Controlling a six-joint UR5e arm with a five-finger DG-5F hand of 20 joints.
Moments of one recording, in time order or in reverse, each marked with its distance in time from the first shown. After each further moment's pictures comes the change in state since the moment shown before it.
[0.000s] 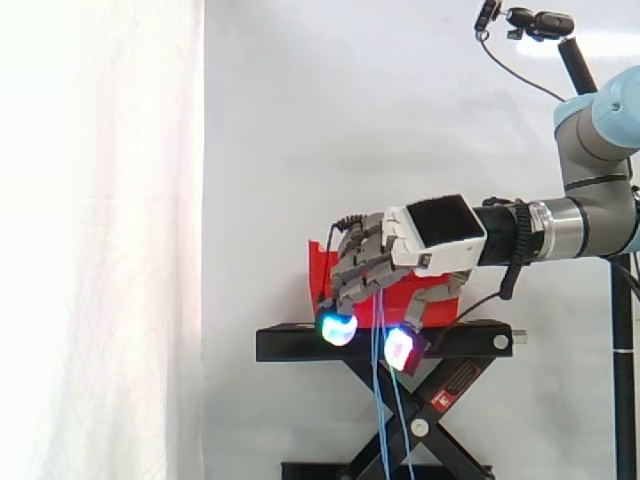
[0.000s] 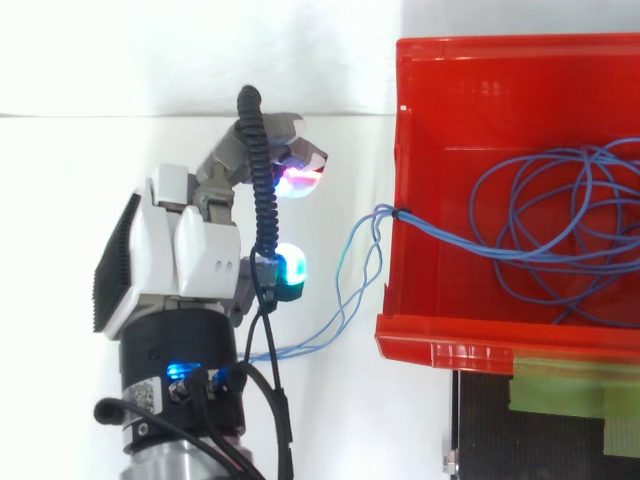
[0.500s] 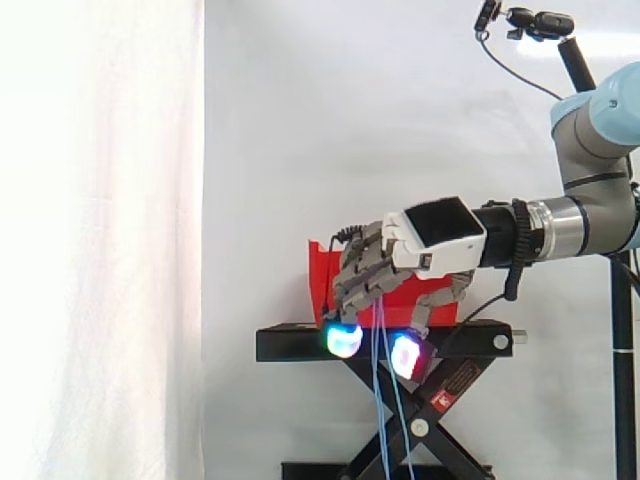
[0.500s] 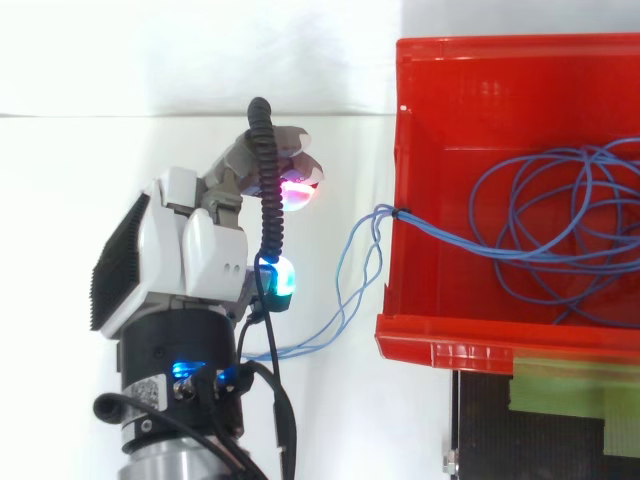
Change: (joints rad) arm 0.003 -0.008 0.017 -0.035 0.006 0.086
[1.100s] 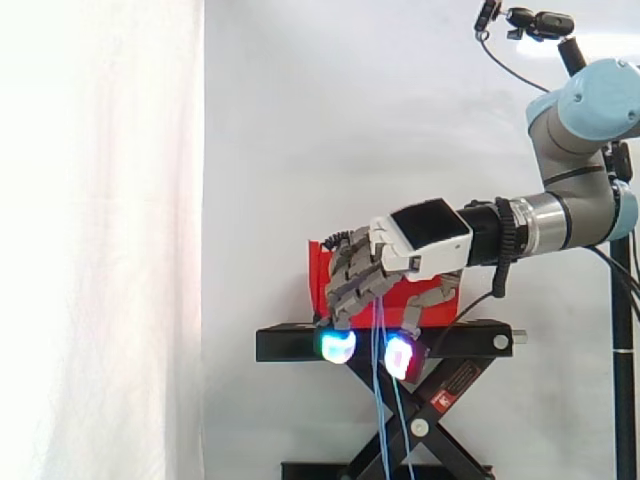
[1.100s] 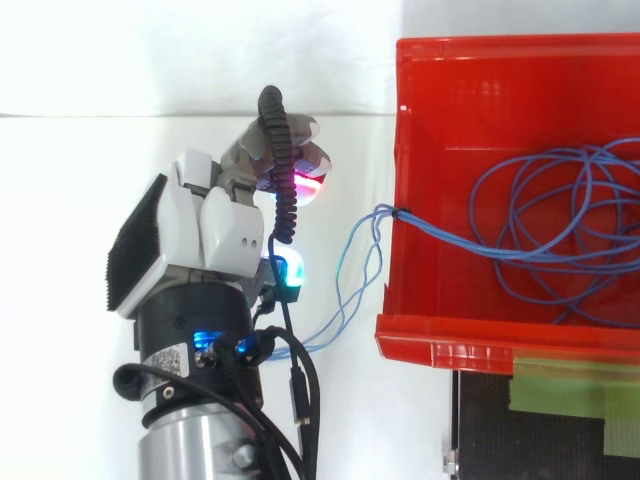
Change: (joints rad) arm -0.021 -0.066 0.140 -0.137 -0.050 -0.008
